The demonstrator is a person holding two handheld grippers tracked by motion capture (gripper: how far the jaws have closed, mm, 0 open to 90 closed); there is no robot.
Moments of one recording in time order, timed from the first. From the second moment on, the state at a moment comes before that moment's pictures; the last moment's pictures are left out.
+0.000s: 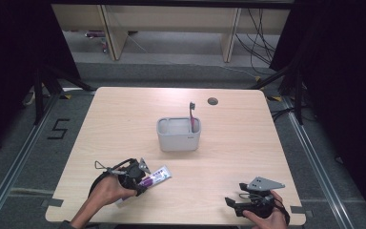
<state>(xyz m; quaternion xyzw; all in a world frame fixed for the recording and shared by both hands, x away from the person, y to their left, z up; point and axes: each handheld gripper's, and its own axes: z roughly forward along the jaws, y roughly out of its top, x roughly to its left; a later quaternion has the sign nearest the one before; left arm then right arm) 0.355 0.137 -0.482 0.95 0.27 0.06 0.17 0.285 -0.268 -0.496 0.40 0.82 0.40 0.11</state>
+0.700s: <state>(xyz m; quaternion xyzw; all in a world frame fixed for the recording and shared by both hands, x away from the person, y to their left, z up) 0.360 0.127 -0.480 0.96 0.25 0.05 0.12 0.284 -0.267 -0.495 0.40 0.82 0.39 0.12</state>
